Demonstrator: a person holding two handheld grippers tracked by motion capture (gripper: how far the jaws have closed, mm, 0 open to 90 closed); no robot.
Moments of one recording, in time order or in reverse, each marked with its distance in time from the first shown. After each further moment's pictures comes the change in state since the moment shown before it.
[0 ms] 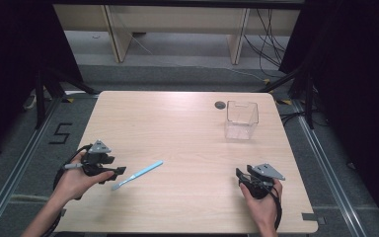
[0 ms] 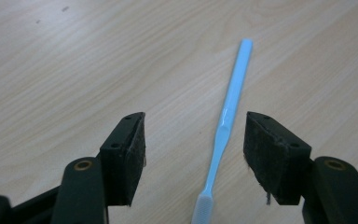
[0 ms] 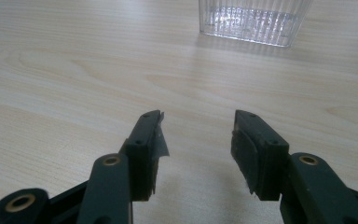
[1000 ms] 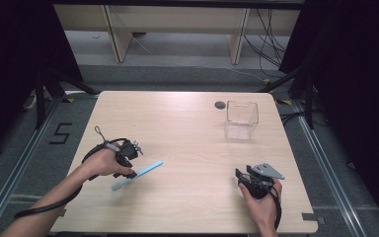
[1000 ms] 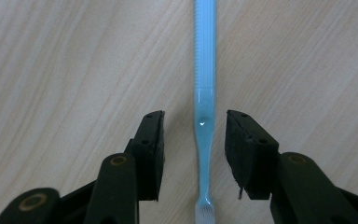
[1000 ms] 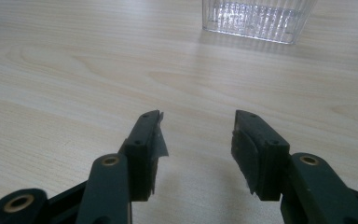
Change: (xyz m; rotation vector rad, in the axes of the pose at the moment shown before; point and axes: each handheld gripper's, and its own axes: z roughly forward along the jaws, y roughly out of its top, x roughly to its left) left arm -0.019 0.052 0.067 0.504 -0.118 0.299; right arm -0.002 0.001 0.003 -0.004 0.007 -0.046
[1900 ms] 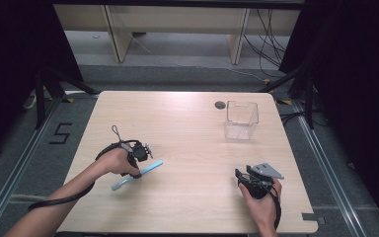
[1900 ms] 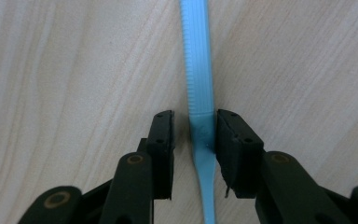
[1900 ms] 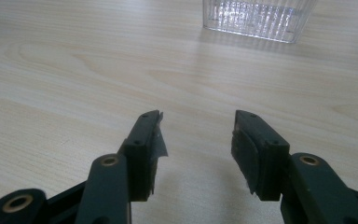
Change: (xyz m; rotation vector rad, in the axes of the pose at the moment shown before) left arm -0.003 0.022 0.021 0.104 0.004 0.092; right arm 0.001 0.000 0.000 0.020 0.004 0.011
